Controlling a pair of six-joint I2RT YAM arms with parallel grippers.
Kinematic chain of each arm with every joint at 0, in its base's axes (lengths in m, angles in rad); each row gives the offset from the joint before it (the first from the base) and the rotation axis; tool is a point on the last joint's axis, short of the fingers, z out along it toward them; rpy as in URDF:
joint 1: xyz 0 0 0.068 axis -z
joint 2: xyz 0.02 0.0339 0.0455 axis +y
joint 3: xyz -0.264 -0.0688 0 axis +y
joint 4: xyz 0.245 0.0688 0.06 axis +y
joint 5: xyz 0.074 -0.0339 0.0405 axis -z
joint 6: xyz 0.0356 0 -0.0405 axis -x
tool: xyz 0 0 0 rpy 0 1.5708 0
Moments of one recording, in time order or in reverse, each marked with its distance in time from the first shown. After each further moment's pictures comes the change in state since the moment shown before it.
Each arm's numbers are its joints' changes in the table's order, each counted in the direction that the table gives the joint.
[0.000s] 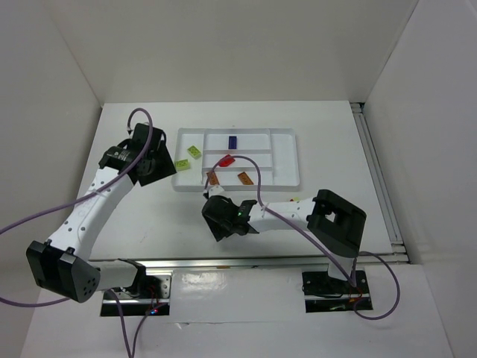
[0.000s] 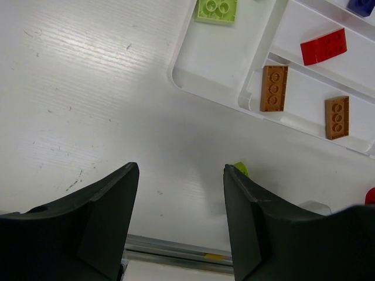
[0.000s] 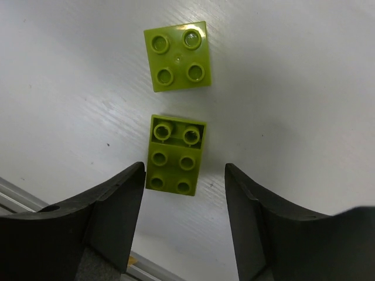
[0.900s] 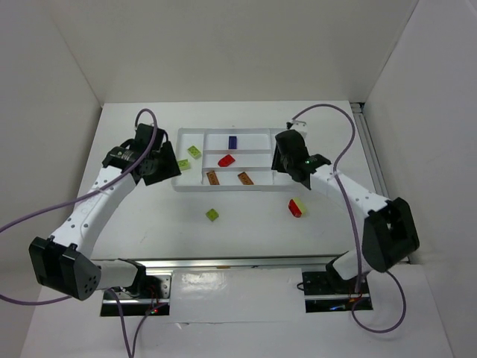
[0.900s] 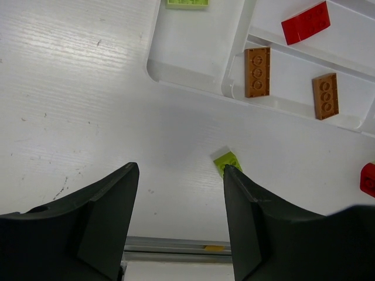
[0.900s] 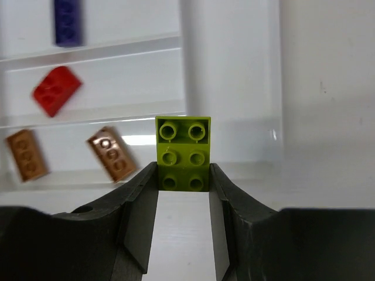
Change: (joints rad) left arm -0.004 0.016 0.022 -0.053 0.095 -0.049; right arm 0.613 -0.372 0.016 0.028 0.100 0.003
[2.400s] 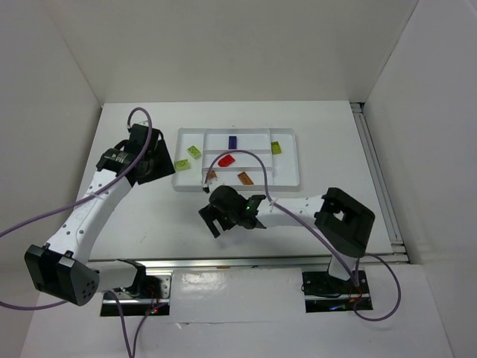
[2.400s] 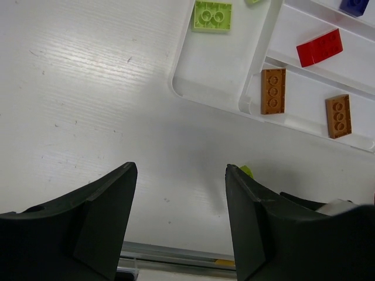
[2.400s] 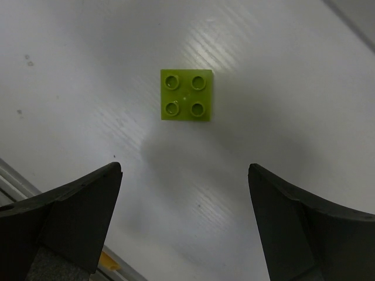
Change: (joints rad) left arm -0.014 -0.037 -0.002 0.009 -0.081 -0.027; right arm -0.529 0.286 0.045 -0.175 -0.204 0.163
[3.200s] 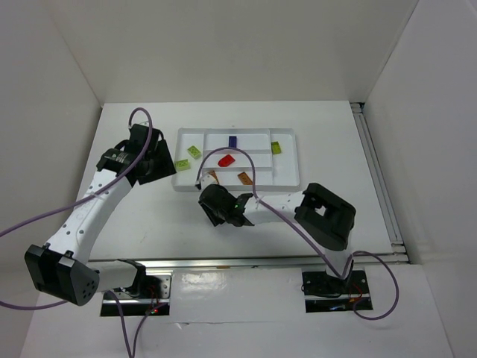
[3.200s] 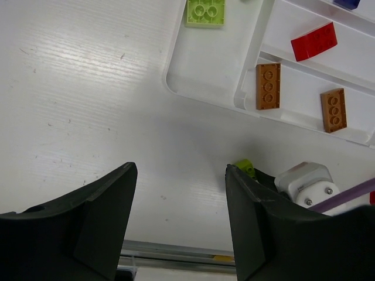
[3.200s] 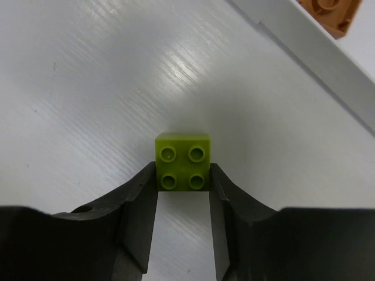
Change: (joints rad) left arm -0.001 -0.001 0.000 0.000 0.023 -0.002; right arm -0.014 0.200 -0.127 -0.069 0.100 0.053
